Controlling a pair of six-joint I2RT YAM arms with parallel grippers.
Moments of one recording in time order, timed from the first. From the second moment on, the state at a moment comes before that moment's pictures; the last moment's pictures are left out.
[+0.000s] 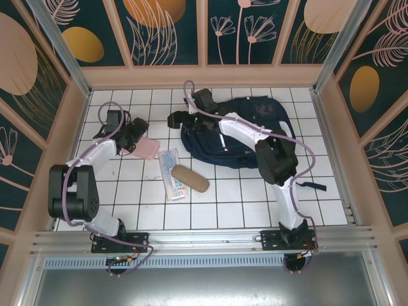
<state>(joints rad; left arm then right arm) -0.03 1.54 0.94 -0.24 0.16 -0.96 0.68 2.17 1.78 -0.30 -0.42 0.57</state>
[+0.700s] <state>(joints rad) 0.09 1.56 0.71 -0.07 0.26 -0.94 0.77 2.60 2.26 -0.41 -0.52 0.48</state>
